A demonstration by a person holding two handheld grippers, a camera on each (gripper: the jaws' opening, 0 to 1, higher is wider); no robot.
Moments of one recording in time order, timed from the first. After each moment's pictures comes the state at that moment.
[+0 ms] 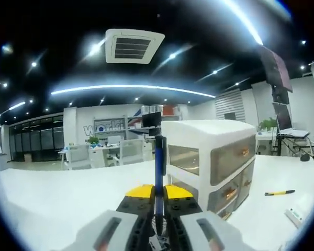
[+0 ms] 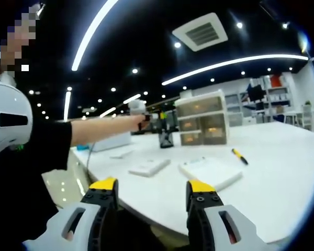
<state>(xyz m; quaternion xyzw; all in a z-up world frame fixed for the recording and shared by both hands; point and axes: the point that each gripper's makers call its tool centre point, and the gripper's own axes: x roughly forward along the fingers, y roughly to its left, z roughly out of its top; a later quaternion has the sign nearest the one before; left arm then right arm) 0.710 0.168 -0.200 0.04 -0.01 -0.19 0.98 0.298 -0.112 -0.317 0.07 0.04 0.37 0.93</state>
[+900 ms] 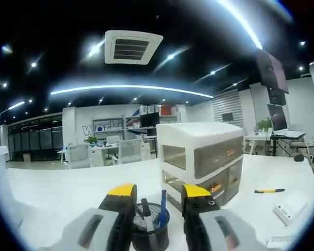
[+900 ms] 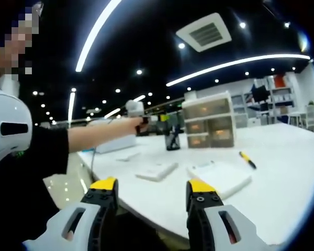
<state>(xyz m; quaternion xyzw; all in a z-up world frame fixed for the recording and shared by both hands) 0.650 0.169 -0.197 0.04 -0.01 -0.20 0.98 0.295 -0.094 -0.304 0.07 0.03 0.38 0.92</state>
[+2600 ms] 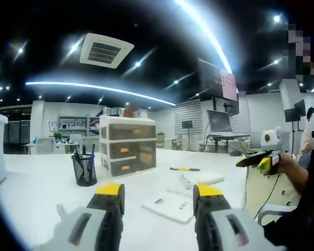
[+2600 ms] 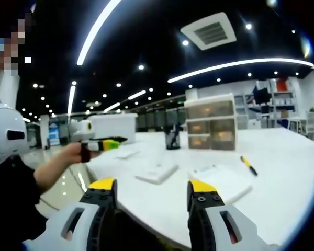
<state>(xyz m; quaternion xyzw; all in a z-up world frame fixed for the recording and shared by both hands) 0.389 0.143 -0.277 0.00 -0.02 -0.36 0.93 0.300 -0.084 -0.300 0.04 0.04 0.38 0.92</state>
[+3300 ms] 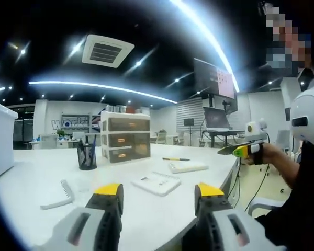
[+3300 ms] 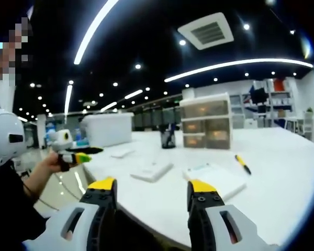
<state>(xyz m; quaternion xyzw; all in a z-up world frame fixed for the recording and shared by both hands) 0.320 0.162 -0.305 0.01 -0.01 -0.35 0.94 0.302 -0.097 -0.301 0.04 0.05 0.37 0.93</state>
